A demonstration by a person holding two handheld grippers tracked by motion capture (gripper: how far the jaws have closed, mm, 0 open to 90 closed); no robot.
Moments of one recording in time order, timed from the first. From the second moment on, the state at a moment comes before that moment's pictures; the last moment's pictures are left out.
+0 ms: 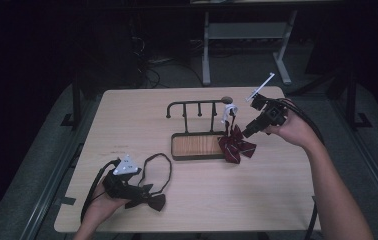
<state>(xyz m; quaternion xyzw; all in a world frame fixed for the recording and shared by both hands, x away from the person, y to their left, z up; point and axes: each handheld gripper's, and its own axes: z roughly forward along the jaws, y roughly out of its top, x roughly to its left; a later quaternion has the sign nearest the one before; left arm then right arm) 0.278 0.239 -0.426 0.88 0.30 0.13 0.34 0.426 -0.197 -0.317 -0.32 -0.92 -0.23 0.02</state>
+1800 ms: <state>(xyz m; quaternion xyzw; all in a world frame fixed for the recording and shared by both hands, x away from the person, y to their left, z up) 0.280 0.238 -0.417 0.88 0.30 0.15 0.34 0.337 -0.219 -0.391 -0.32 -0.90 -0.28 0.03</state>
